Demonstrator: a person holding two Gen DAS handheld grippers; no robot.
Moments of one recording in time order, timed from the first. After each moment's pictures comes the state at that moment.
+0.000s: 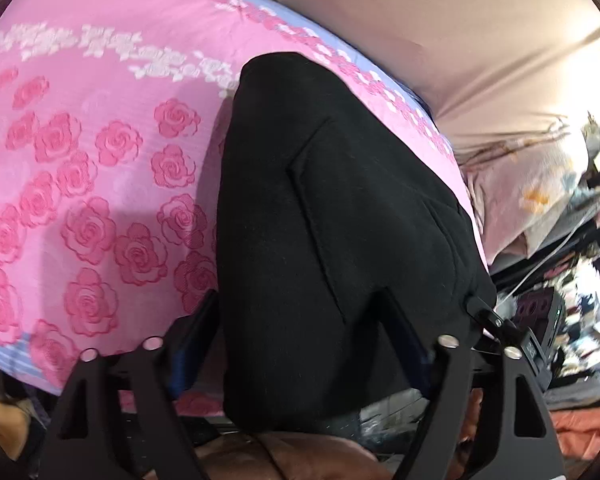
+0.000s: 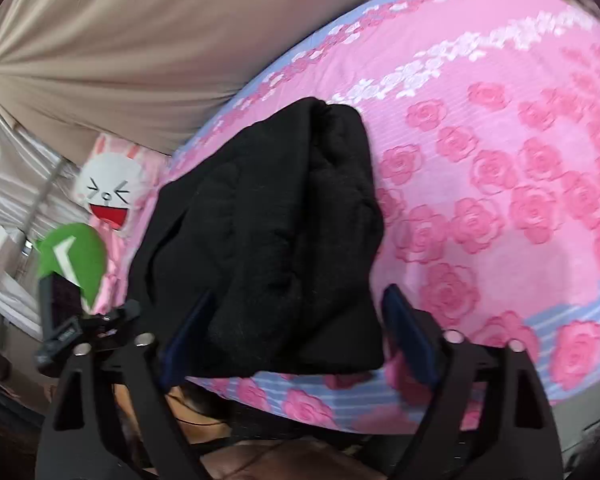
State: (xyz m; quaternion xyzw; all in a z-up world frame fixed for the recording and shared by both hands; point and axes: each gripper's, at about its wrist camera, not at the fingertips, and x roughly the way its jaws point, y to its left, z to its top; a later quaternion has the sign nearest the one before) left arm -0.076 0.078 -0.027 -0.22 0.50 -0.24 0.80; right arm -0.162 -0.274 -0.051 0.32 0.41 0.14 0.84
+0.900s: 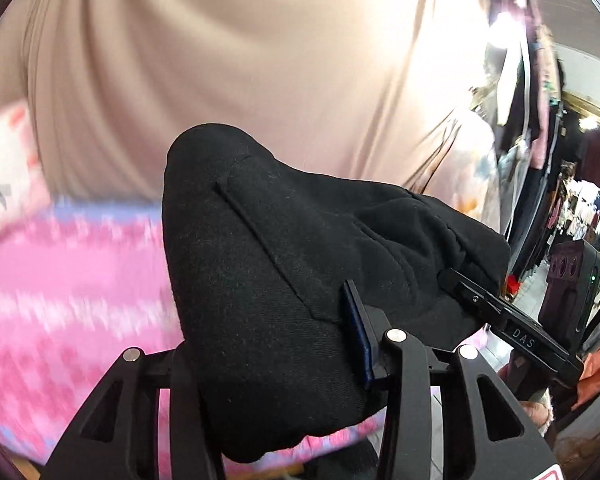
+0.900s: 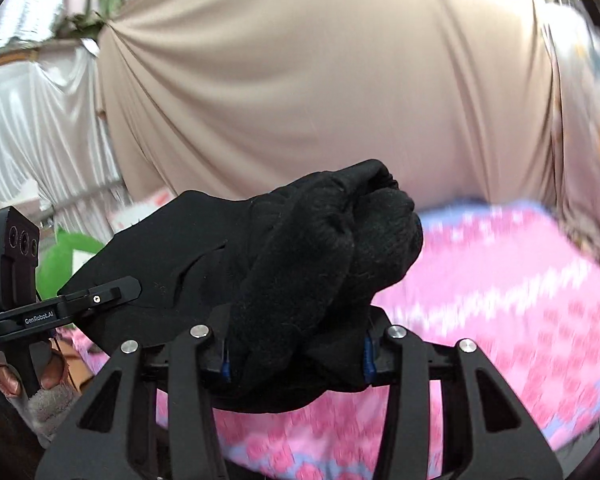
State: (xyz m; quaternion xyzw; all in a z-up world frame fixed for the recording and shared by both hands) left arm -0.174 0.038 0.189 -0.04 0.22 -0.30 0.93; right arm -0.240 -0.223 0.154 0.13 0.11 0.12 0.98
